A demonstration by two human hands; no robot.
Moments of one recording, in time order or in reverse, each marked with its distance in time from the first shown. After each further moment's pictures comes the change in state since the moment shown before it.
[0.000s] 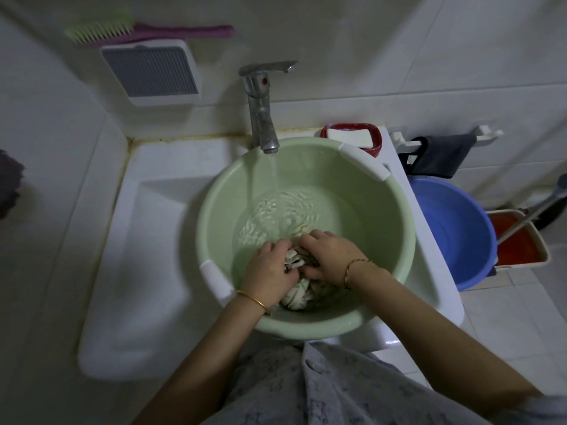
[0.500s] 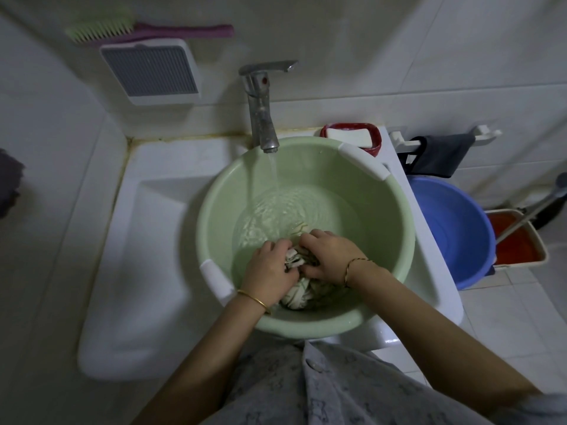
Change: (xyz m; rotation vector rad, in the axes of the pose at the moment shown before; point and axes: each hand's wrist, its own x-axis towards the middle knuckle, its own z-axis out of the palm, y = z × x) left_hand 0.000 0.002 -0.002 0.014 -0.013 -0.004; right_hand 0.000 0.000 0.000 0.042 -0.004 0.011
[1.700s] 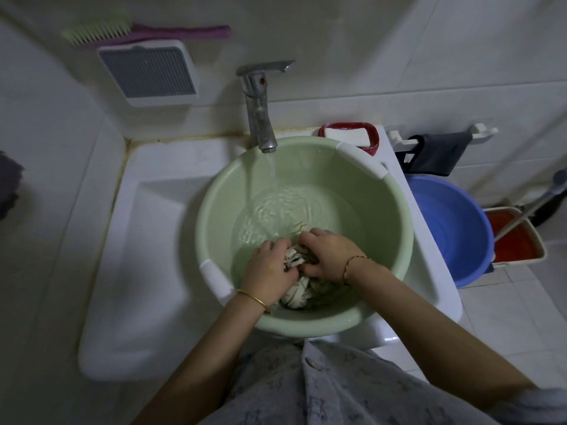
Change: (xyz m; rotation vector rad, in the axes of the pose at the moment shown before) left_hand -0.001 0.001 -0.001 0.003 0.007 -0.001; right_hand 0.002 0.002 0.002 0.023 0.006 0.012
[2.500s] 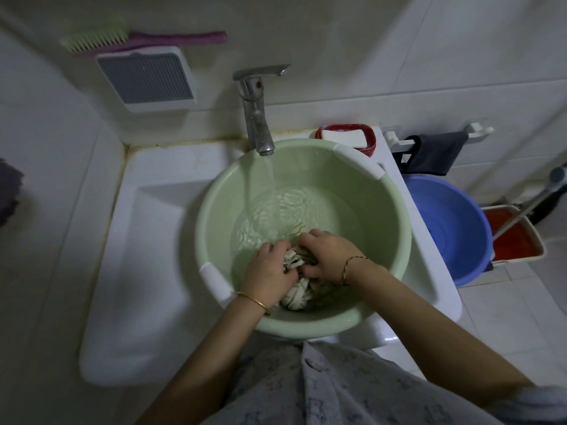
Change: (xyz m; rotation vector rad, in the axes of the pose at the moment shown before) left_hand 0.001 -0.003 0.002 -0.014 0.012 0.020; right_hand -0.001 -0.001 -0.001 0.014 0.011 0.011
